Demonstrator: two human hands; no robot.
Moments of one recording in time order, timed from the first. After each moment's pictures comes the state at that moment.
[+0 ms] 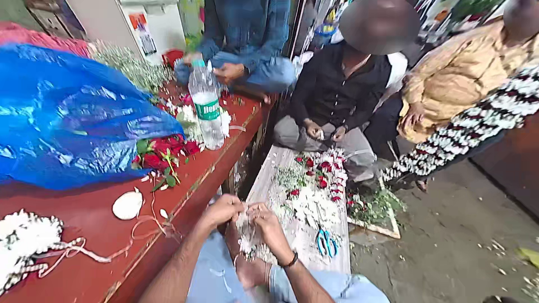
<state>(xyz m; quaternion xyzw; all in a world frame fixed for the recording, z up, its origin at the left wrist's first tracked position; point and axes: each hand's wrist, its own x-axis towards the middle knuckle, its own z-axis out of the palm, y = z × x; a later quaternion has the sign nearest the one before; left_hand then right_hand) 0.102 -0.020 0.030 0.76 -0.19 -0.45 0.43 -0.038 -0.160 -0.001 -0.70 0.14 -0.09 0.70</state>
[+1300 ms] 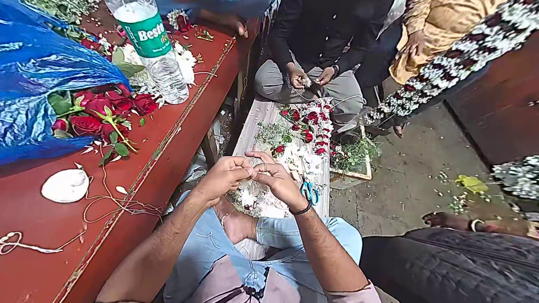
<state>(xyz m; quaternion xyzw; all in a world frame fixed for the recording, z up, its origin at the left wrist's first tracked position) 0.056 -0.064 0.054 0.60 -0.18 -0.49 0.60 -0.061 -0.233 0.008 -0.74 0.07 -0.05 0.66</state>
